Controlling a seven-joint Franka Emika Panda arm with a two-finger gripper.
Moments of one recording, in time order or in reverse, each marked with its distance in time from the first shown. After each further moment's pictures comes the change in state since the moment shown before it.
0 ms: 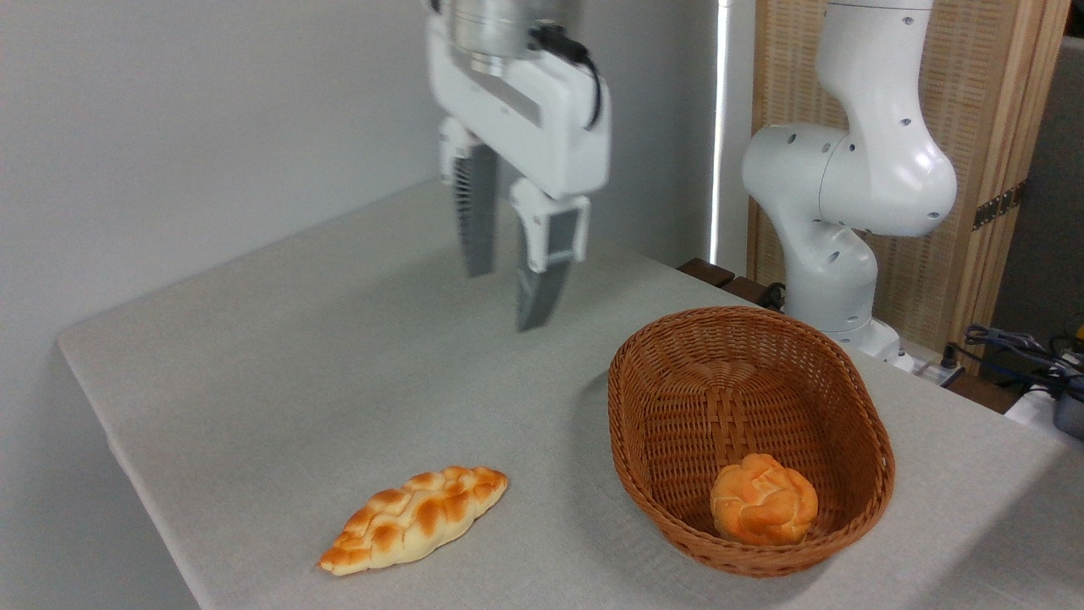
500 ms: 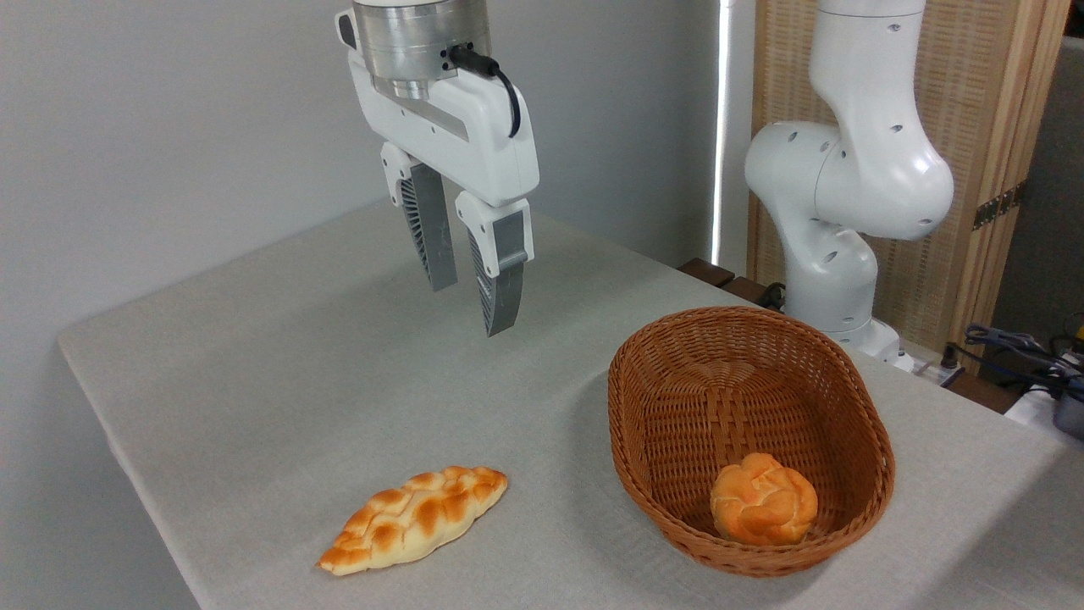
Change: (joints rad) arm -0.099 0.119 0.004 0.114 0.085 -0.095 -0.173
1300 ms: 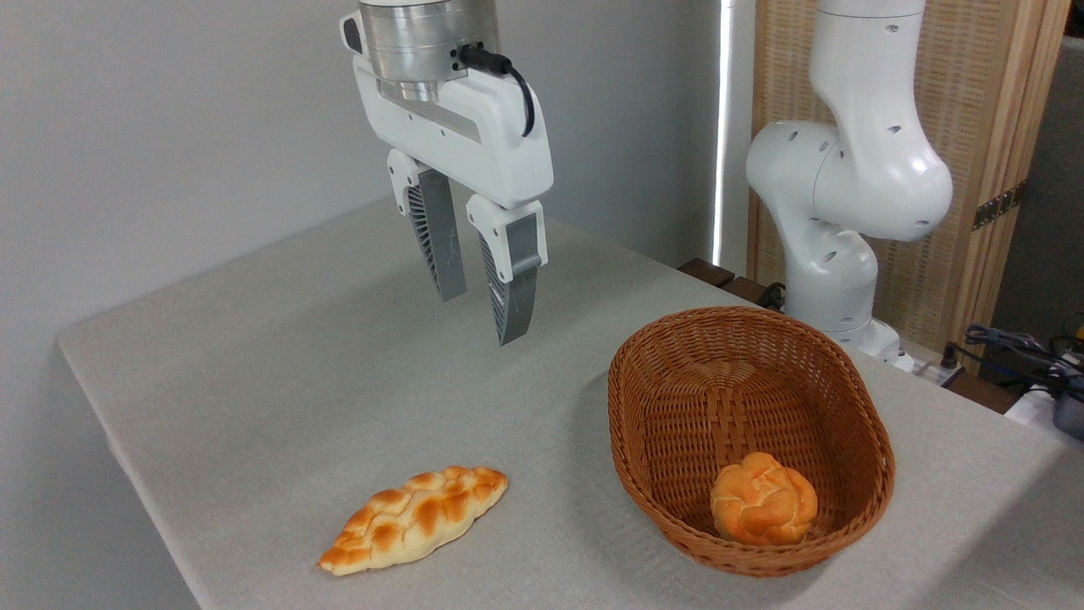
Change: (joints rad) arm -0.042 0.007 0.055 0.012 0.040 -0.001 -0.002
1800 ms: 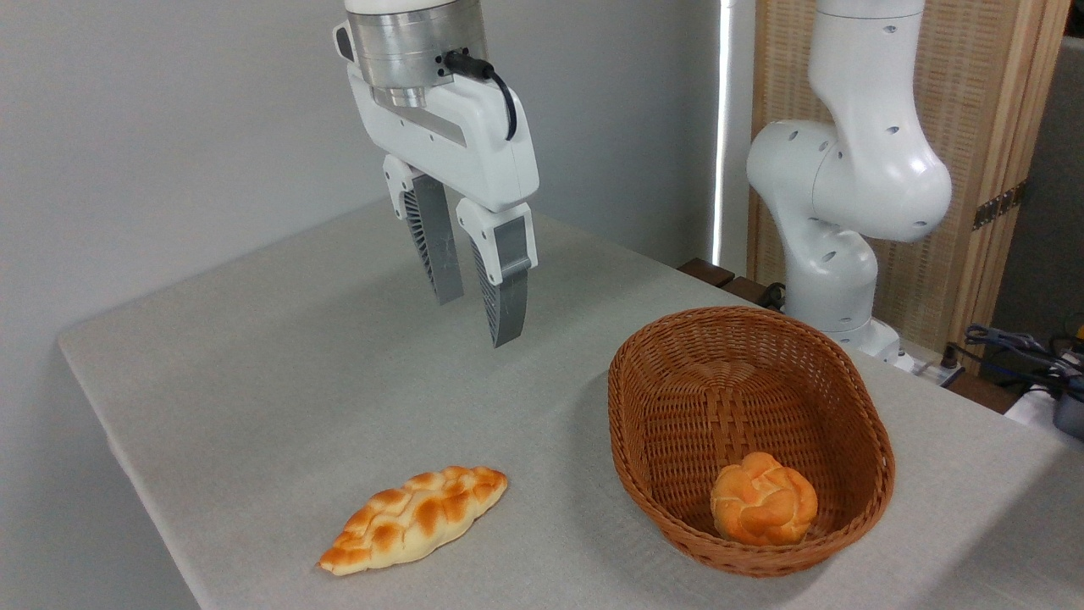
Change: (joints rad) arm -0.019 0.009 -0.001 0.000 0.015 0.000 -0.003
